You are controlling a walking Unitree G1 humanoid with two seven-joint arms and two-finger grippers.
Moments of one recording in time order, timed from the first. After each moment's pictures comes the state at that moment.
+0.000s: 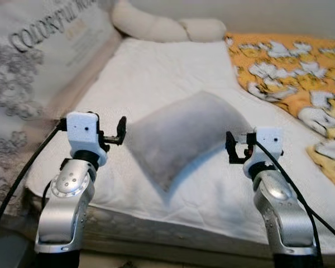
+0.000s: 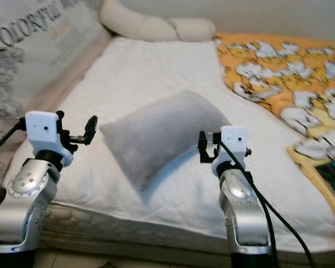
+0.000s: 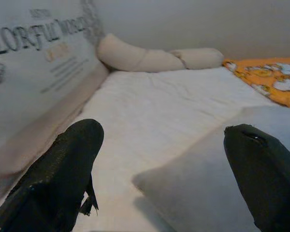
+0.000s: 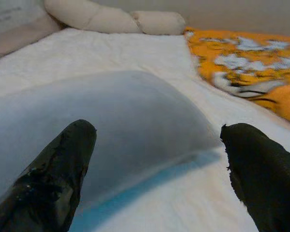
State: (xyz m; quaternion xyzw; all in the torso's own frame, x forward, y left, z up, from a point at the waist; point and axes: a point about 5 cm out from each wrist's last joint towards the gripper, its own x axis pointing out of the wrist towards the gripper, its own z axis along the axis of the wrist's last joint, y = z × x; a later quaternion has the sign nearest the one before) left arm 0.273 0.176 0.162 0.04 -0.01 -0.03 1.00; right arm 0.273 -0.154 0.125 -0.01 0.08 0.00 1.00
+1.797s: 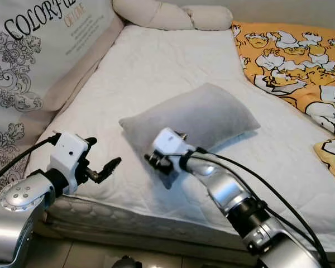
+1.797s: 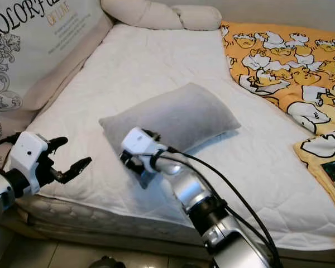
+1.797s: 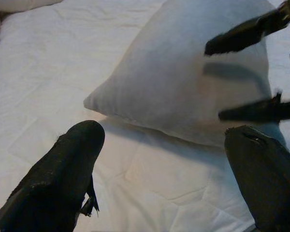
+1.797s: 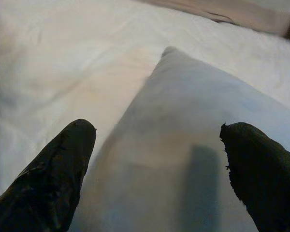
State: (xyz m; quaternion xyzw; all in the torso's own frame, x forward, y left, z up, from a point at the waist) left arm 0.237 0.220 0.150 0.15 0.12 -0.26 0.95; right arm 0.314 -0.023 0.097 -0.31 0.07 0.41 0.85
